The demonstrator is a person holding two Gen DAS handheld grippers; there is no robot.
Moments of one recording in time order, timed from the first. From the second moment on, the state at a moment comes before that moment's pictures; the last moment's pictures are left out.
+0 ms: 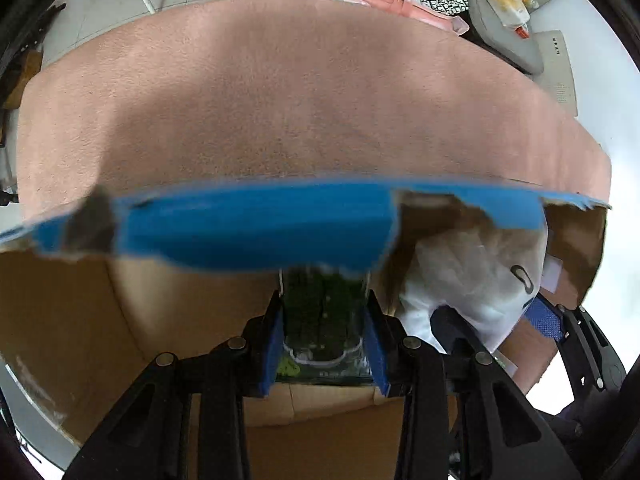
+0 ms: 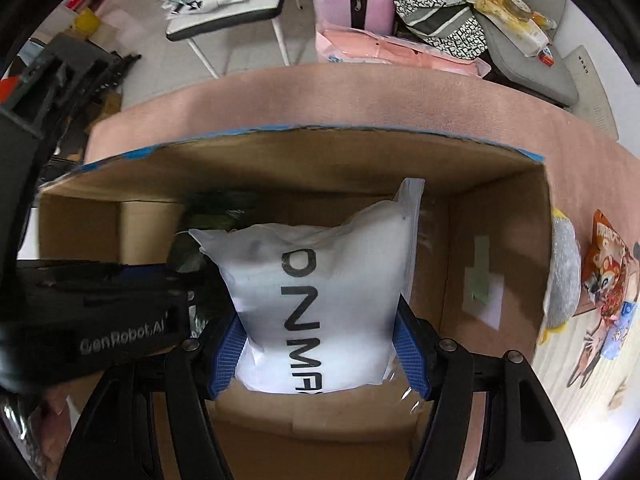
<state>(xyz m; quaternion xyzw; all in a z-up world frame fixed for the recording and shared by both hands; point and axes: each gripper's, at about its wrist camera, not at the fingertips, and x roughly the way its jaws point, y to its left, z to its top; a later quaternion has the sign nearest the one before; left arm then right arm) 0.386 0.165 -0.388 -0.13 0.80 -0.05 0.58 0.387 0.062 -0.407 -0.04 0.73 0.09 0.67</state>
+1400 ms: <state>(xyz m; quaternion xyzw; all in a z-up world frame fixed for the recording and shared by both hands) 0.183 0.165 -0.217 -0.06 0.62 0.06 0.78 0.207 0.016 -0.236 -0.07 0.64 0.09 0.76</state>
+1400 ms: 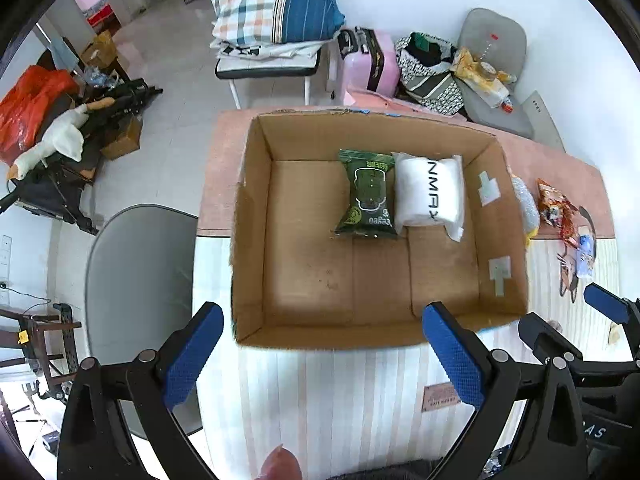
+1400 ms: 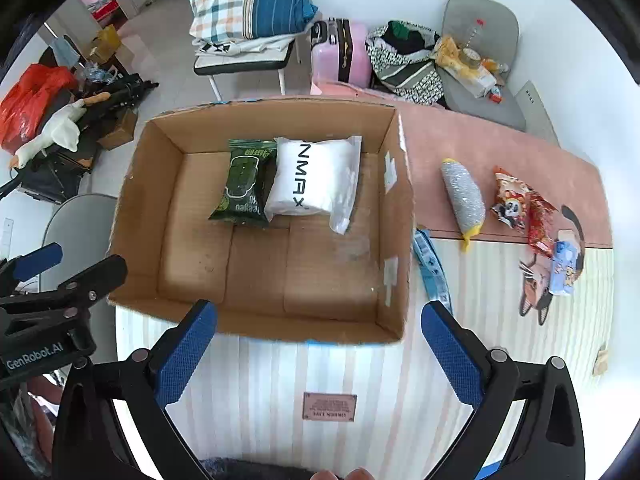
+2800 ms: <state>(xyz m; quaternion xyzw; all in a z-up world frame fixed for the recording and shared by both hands) 0.414 -0.250 -0.351 0.06 0.73 -0.09 0.68 0.324 -0.475 -0.309 0.13 0.68 -0.09 0.72</state>
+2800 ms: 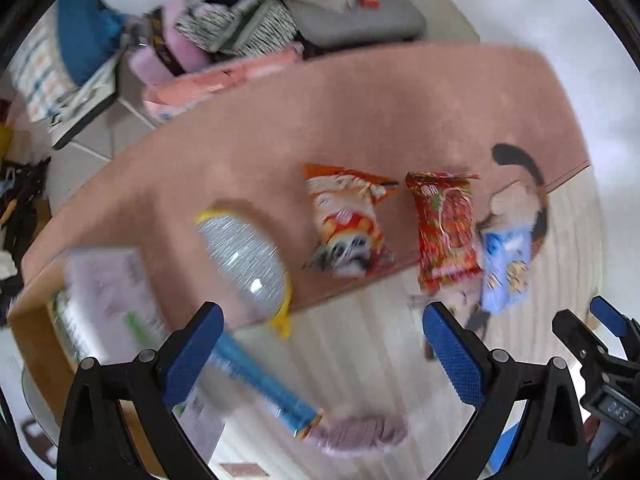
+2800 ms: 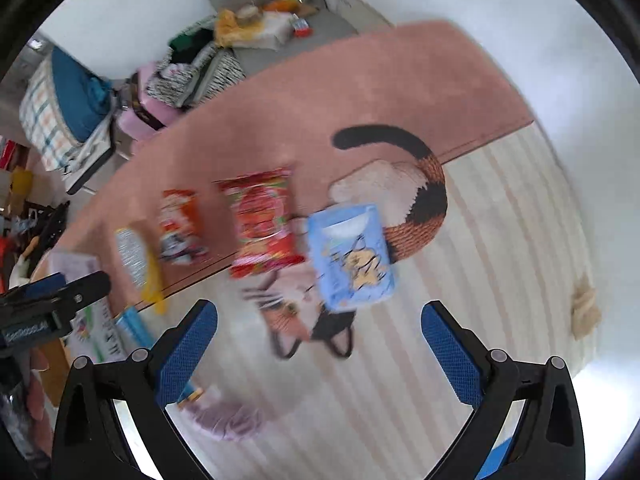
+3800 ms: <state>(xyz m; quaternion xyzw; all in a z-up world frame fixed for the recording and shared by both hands) 0.411 -0.273 -0.385 0.06 0.74 -0.09 0.66 0.338 -0.497 -0.422 0.12 0.75 -0.09 0.65</state>
